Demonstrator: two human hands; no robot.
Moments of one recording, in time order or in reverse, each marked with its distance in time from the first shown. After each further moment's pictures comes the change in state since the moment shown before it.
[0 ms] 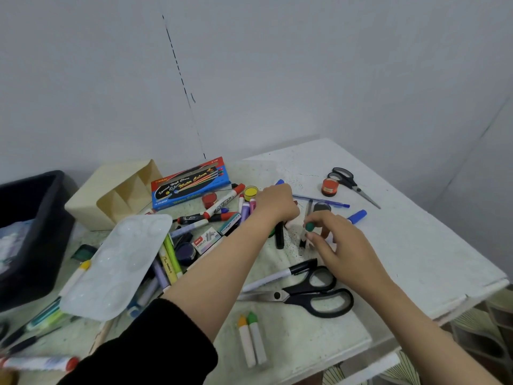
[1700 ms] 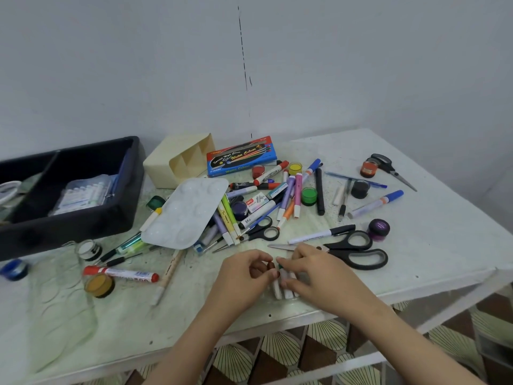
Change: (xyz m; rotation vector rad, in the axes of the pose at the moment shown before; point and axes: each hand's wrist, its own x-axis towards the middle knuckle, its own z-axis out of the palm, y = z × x) left_hand -0.256 -0.100 0.037 -0.681 0.191 -0.165; right_hand -0.066 -0.103 0.057 -0.215 -0.522 -0.115
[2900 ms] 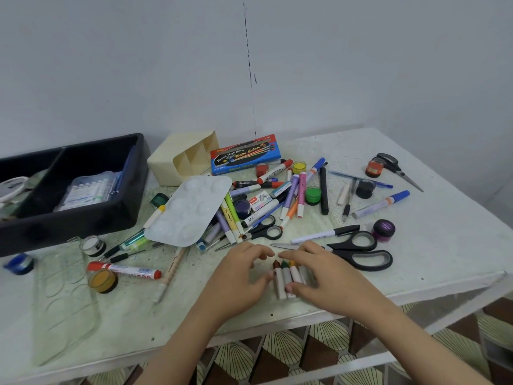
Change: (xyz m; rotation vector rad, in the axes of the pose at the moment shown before) left_hand 0.000 -0.010 -0.011 0.330 -0.031 0.289; right_hand -0.004 0.010 -0.001 0.115 -0.028 -0.029
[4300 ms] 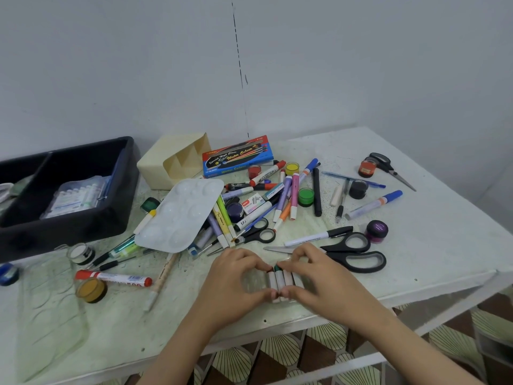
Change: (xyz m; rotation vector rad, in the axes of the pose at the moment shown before) left_hand 0.001 -0.012 0.011 0.003 0.037 0.043; right_hand -0.005 0.012 0.008 0.000 0.060 -0.009
